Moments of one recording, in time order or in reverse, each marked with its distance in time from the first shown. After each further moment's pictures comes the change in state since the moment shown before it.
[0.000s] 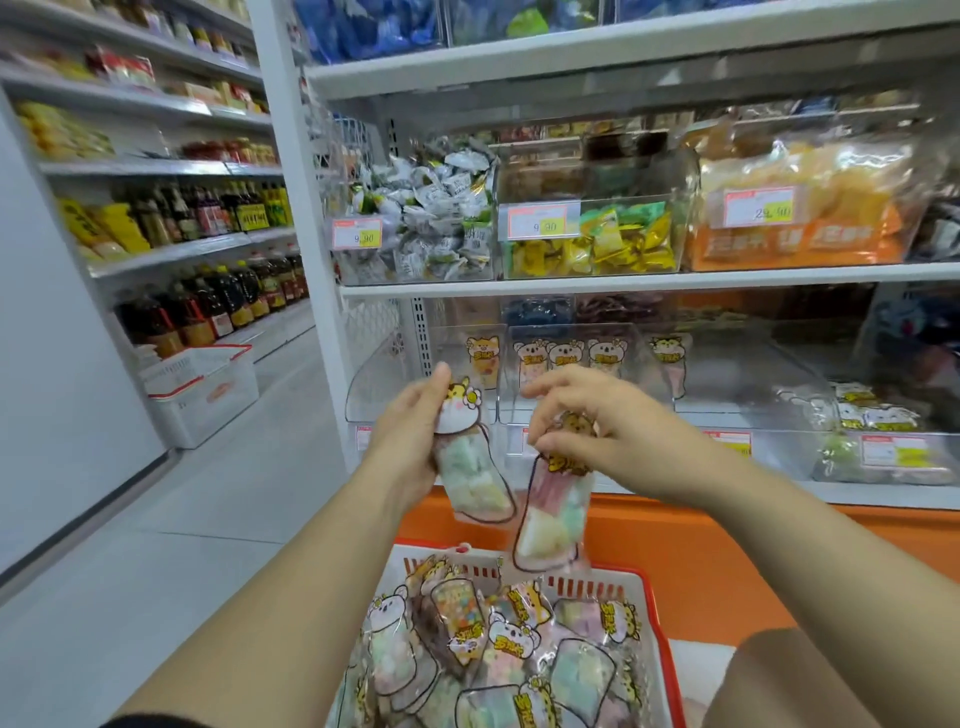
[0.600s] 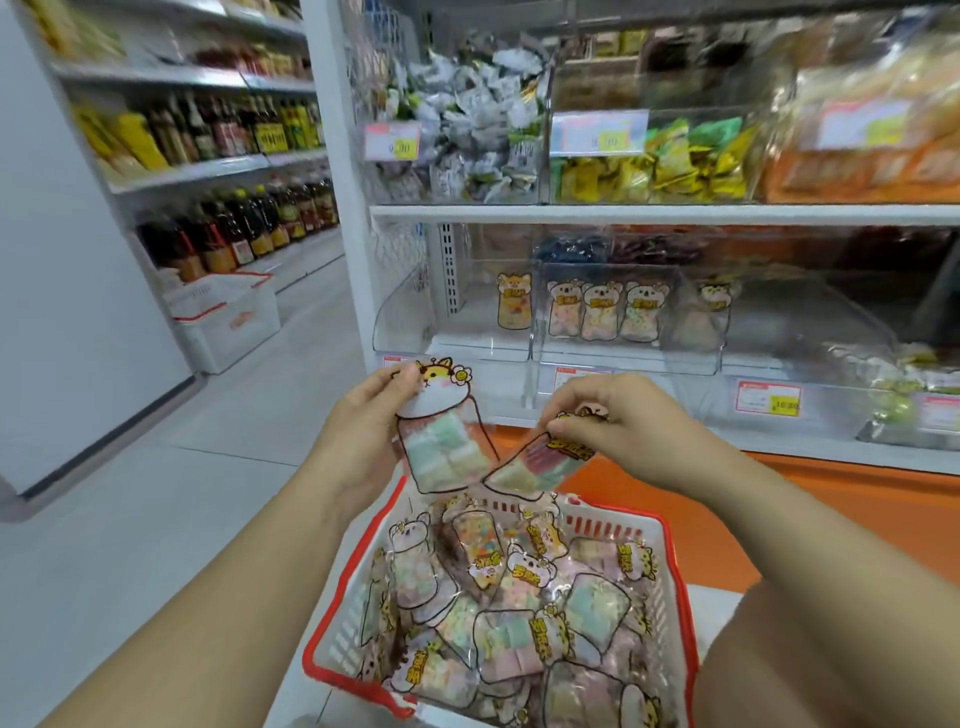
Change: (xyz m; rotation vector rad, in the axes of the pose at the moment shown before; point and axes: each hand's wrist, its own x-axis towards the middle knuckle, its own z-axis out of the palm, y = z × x) left_hand -0.029 -0.028 -0.087 -0.003 0.033 -0.008; right_hand 0.000 0.017 0.060 0.135 -0.034 0.168
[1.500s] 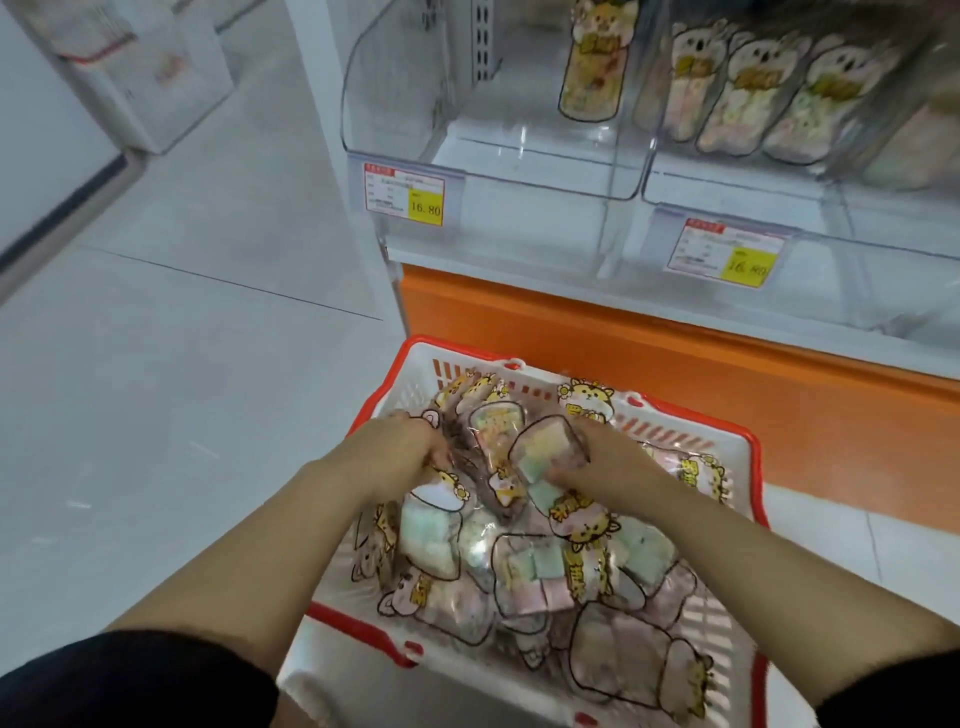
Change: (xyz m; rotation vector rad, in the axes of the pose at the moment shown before) left_hand 0.084 -0.180 -0.108 1.550 -0.679 -0.228; right_hand 0.045 0.163 0.187 0.008 -0.494 0.658
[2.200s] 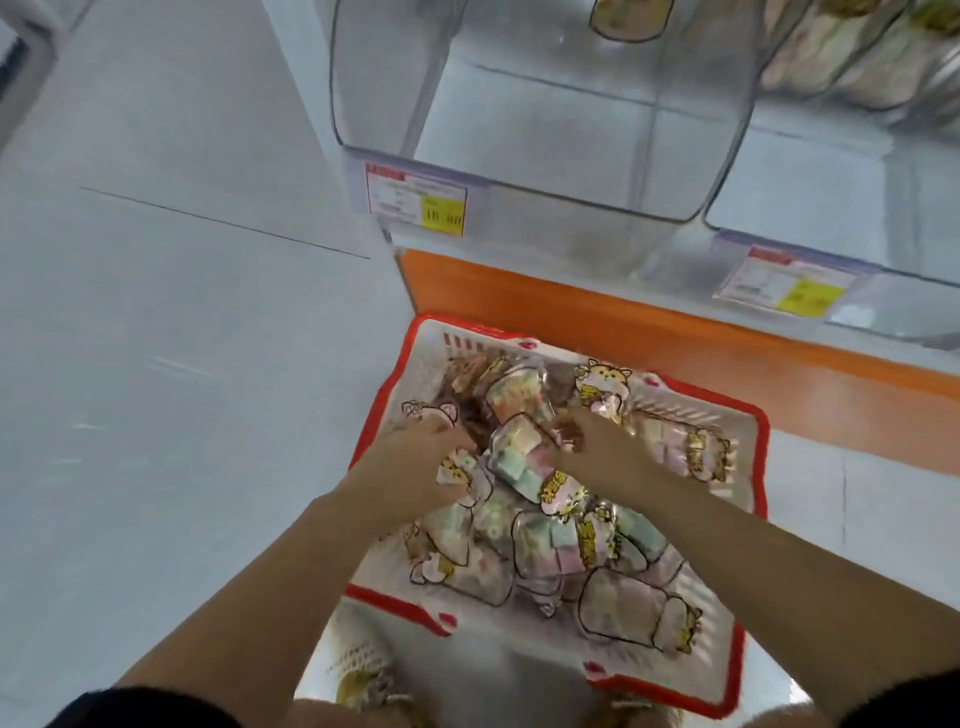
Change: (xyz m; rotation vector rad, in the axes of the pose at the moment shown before) left_hand -0.023 0.012 -0.021 -0.179 -0.156 -0.060; right_hand 0.010 -0.030 -0.003 0.091 -0.172 0.179
